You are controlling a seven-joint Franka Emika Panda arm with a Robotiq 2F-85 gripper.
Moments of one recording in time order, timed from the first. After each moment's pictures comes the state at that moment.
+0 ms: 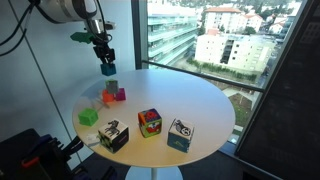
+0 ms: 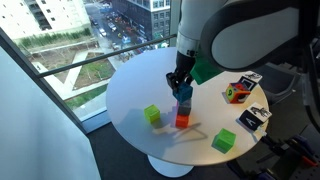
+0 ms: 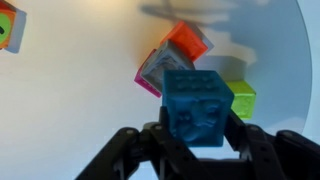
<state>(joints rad) 0.28 0.18 0.05 -2.14 -0.13 2.41 0.47</state>
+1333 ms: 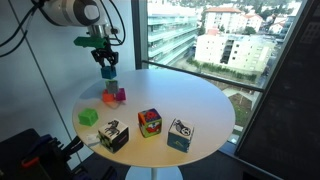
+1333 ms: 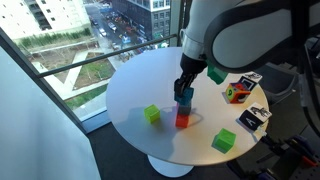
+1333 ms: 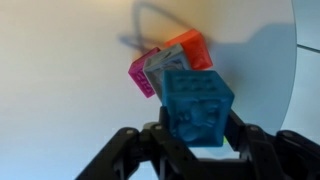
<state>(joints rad) 0.20 0.19 0.11 -2.18 -0.02 2.47 0.01</state>
